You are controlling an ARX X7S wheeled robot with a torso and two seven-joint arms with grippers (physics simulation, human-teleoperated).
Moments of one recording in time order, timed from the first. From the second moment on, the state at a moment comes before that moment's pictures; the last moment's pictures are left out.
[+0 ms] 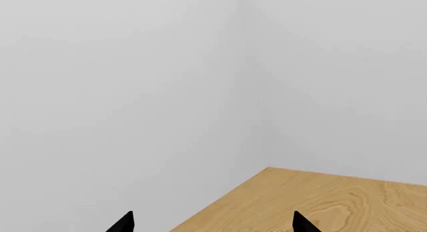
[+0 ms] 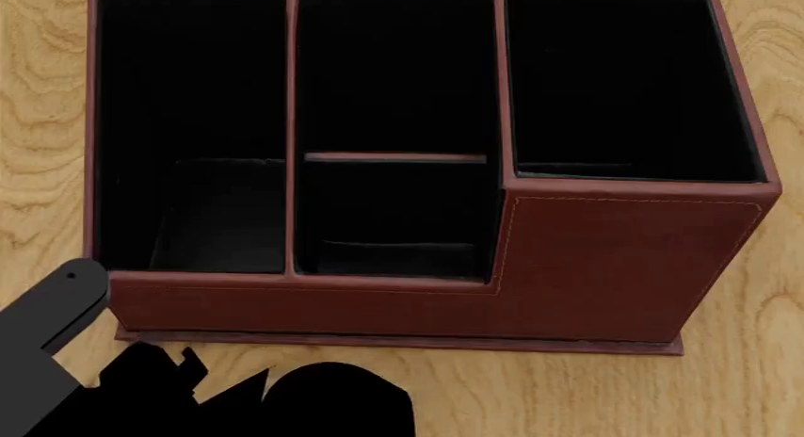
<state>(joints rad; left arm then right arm) -0.61 -0.09 -0.88 0.90 0.51 -0.82 0.56 1.12 0.02 -0.97 -0.17 1.48 1.09 0.68</state>
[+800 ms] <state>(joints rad) -0.58 -0.09 -0.88 0.88 0.47 -0.80 0.52 1.15 0.02 -1.14 -0.07 1.47 0.95 0.61</state>
